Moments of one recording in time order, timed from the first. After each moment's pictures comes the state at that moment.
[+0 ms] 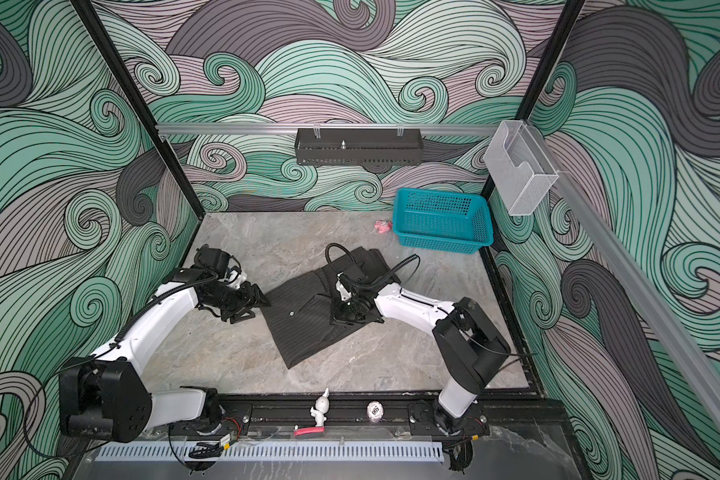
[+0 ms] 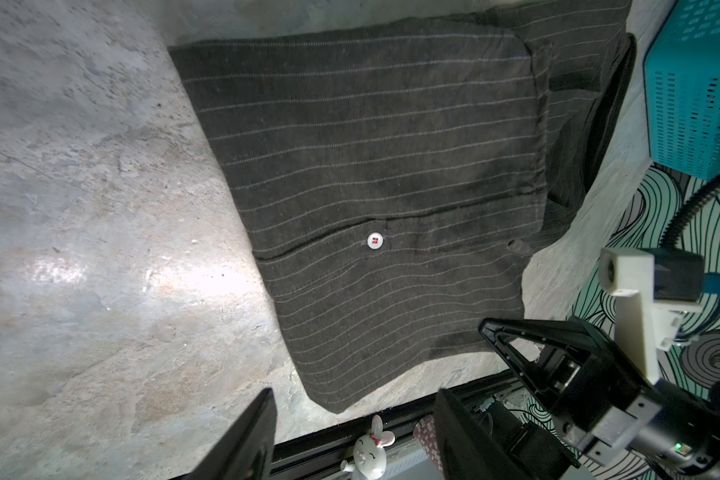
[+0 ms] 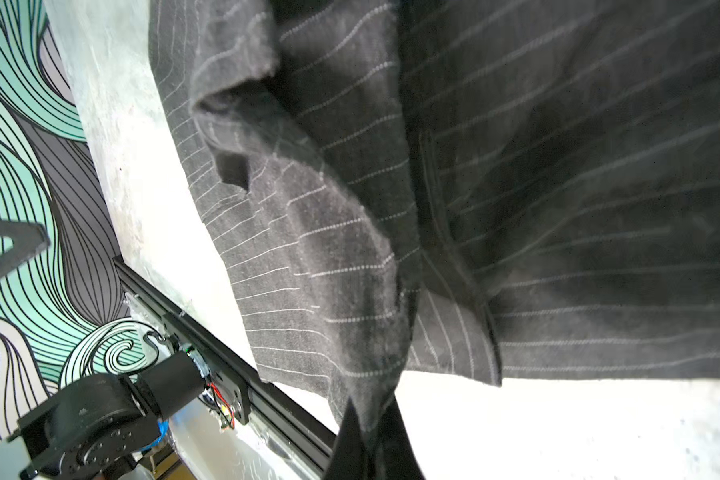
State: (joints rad) left arm -0.08 1.30 0.98 -0.98 0.48 -0.52; right arm 0.76 1.66 1.03 -0.49 -0.40 0.73
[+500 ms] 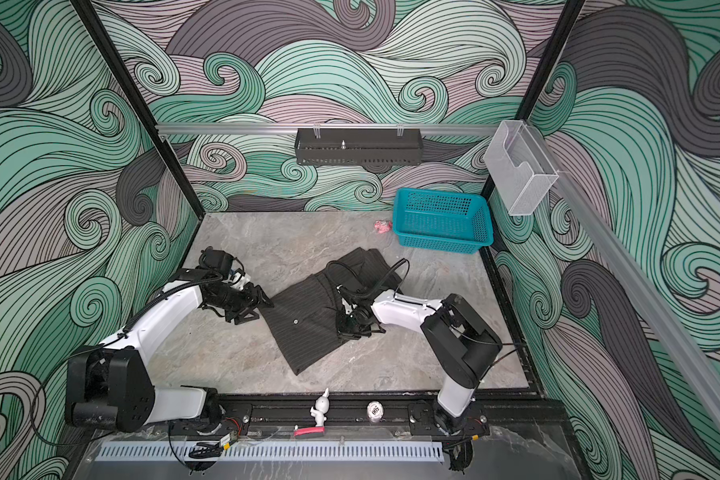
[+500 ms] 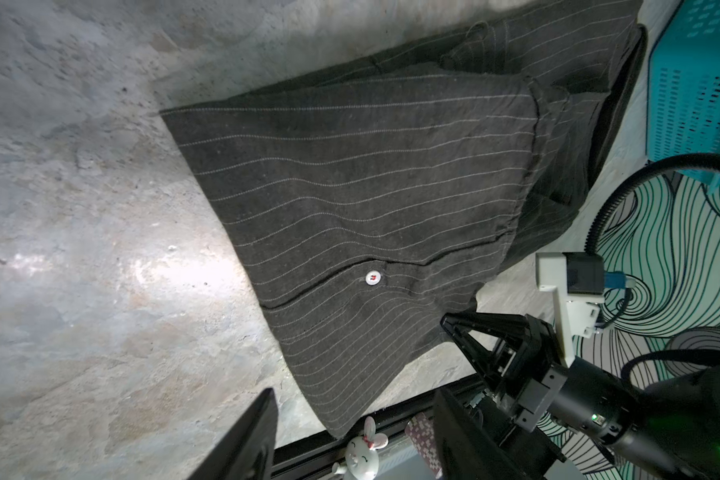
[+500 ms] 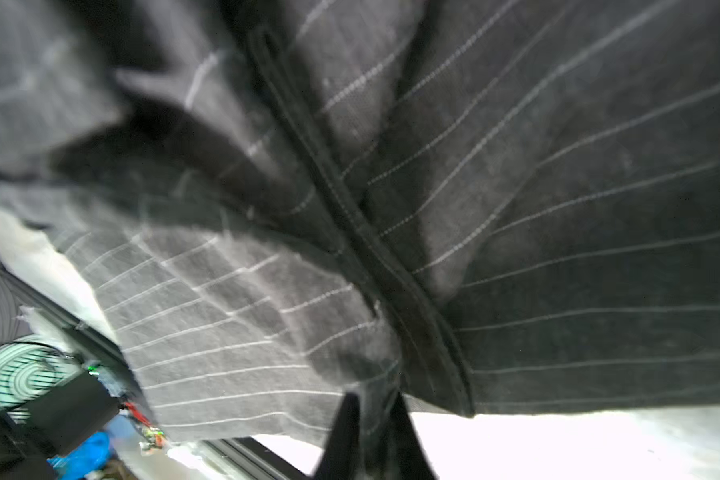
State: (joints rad) left arm -0.09 1.35 0.95 -0.92 0.53 -0.55; right arm 0.77 1.71 0.97 -0.52 -0.33 0.71
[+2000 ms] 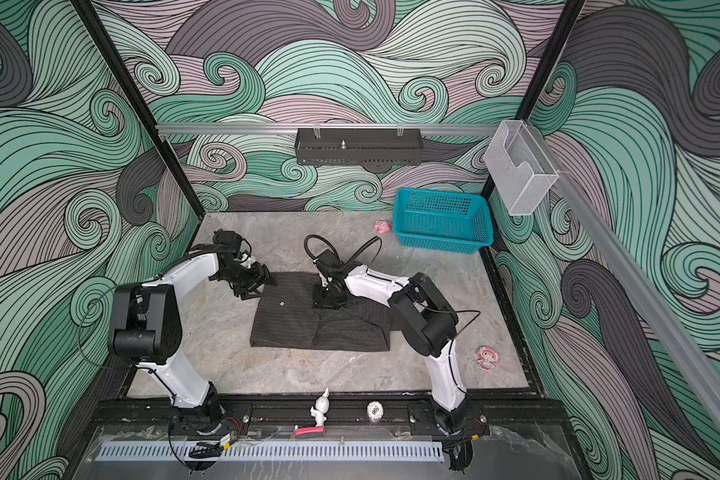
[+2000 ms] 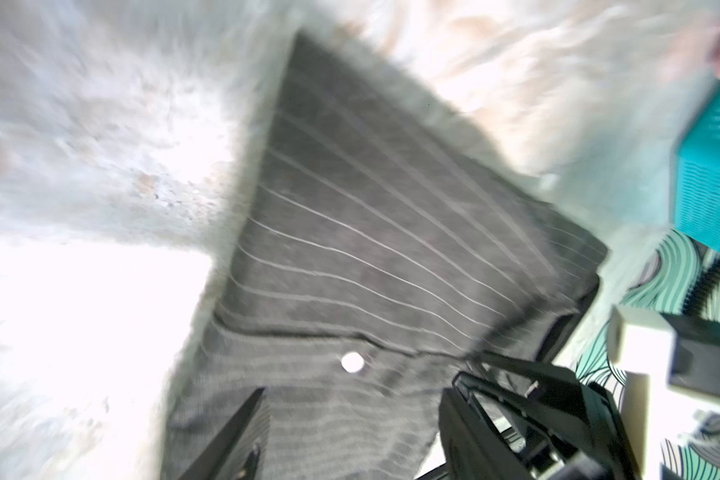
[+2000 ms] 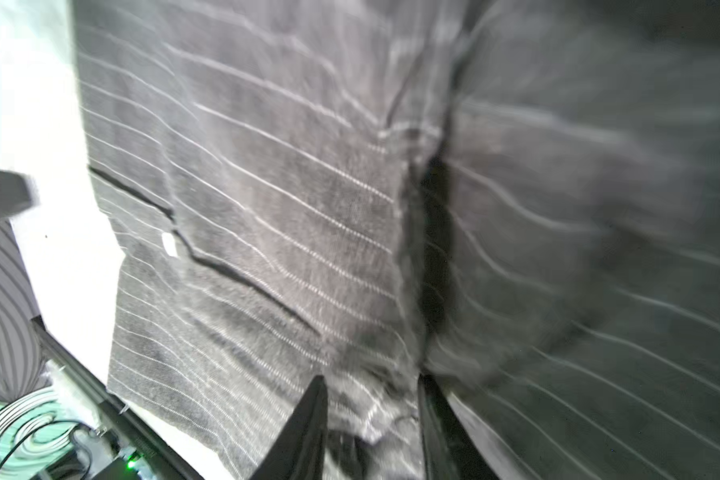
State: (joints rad) left arm -0.03 1.69 1.22 -0.85 0.47 -0.46; right arm 0.76 2.00 1.42 -0.55 -0.27 0.64
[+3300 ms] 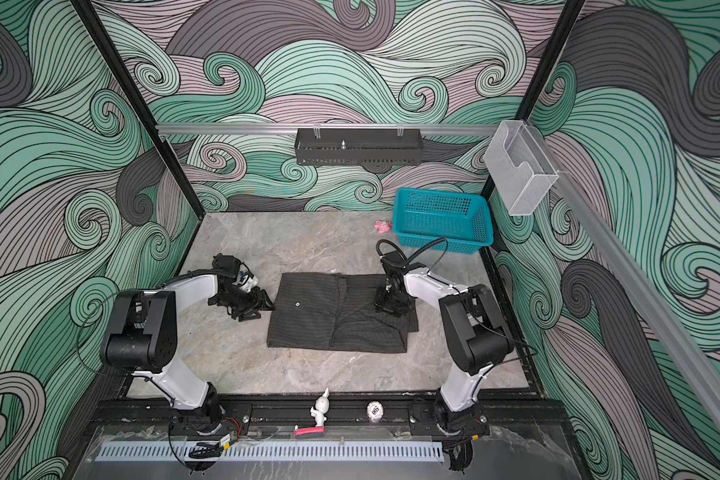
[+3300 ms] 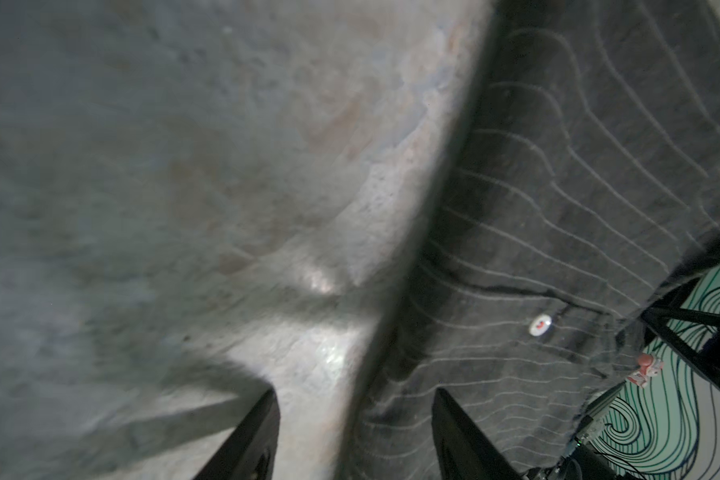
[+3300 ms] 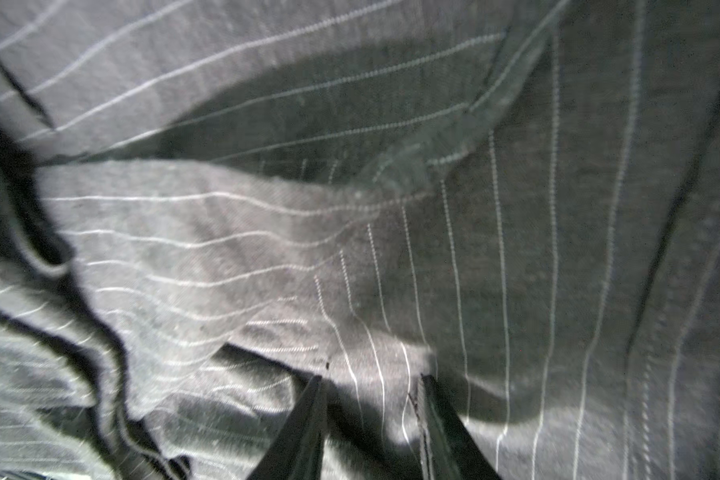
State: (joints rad) left arm -0.02 1.69 0.93 -0.64 0.48 -0.31; right arm 0.38 1.72 1.04 -0.70 -0.22 0.55
